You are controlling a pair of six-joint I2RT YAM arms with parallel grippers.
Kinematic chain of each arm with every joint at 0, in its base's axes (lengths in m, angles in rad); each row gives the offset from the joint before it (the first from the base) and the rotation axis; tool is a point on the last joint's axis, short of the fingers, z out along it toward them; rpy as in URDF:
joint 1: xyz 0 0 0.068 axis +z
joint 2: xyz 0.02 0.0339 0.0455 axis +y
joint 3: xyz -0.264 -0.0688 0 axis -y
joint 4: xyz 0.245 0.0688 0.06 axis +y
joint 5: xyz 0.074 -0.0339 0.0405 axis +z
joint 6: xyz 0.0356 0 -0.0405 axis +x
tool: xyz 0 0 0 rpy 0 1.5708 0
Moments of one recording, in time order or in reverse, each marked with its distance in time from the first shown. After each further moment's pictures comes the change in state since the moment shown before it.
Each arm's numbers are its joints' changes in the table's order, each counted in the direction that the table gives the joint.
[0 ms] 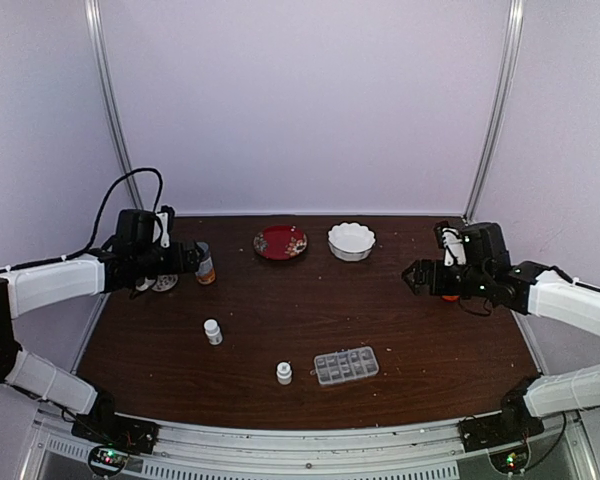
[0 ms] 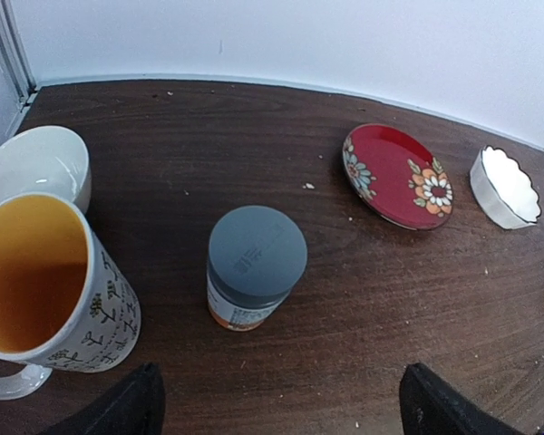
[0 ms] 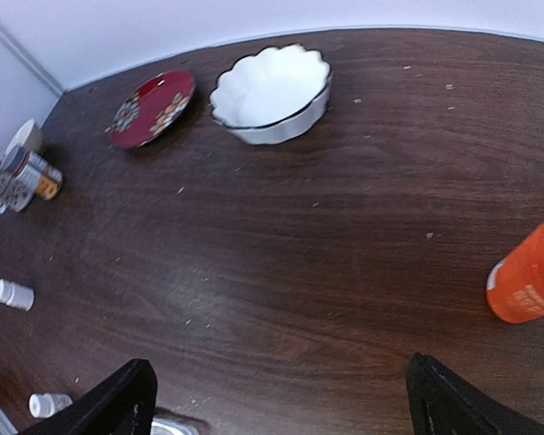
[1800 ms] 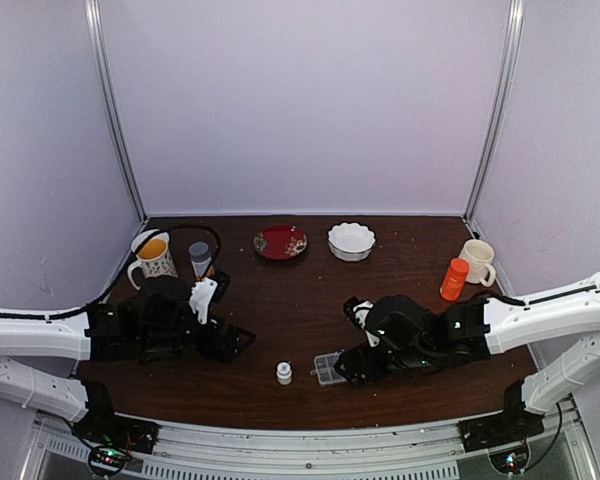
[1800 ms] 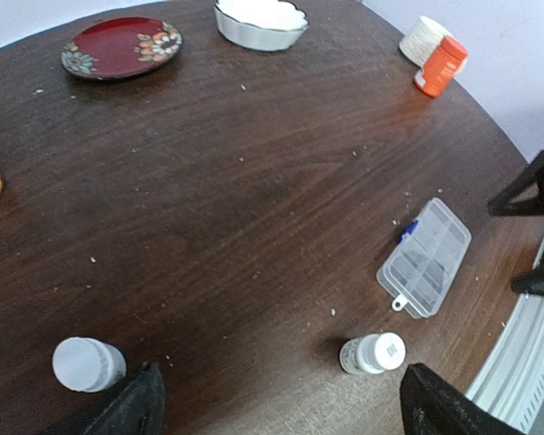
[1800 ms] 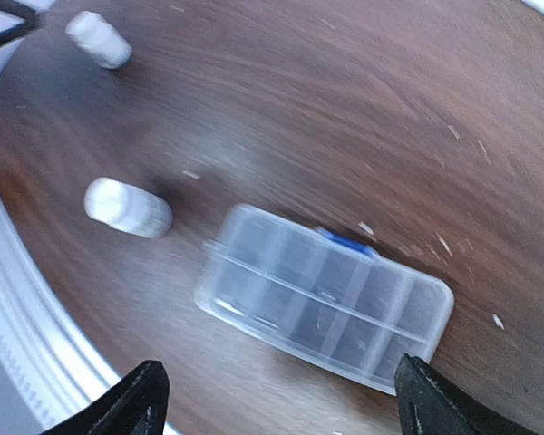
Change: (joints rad) left arm -0.653 -0.274 -0.250 0.054 0.048 -0.125; right arm 0.753 0.240 0.061 0.119 -0.206 0.214
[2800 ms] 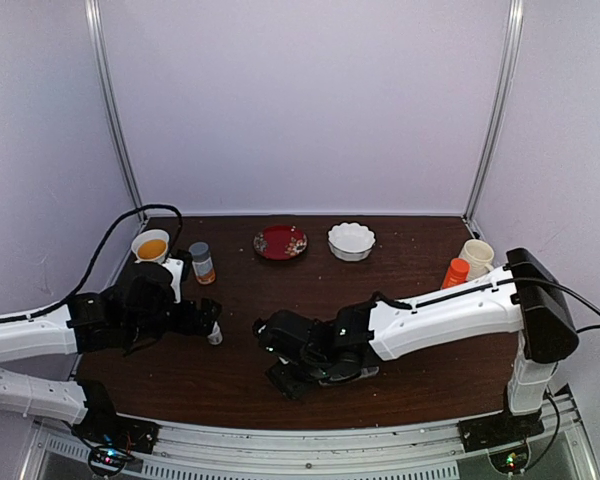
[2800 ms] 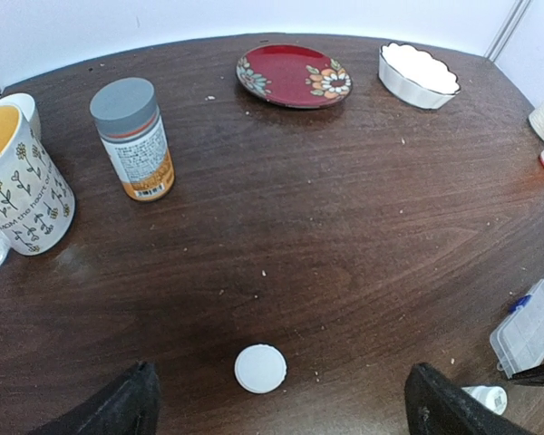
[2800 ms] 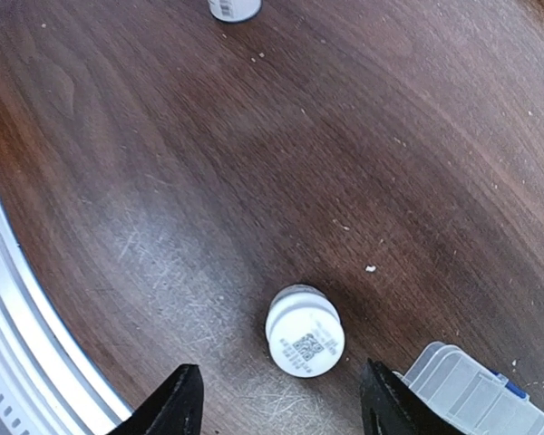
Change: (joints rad) left arm 0.123 -0.108 0.037 0.185 0.287 -0.024; right arm 0.136 0.566 0.604 0.166 -0.027 -0.146
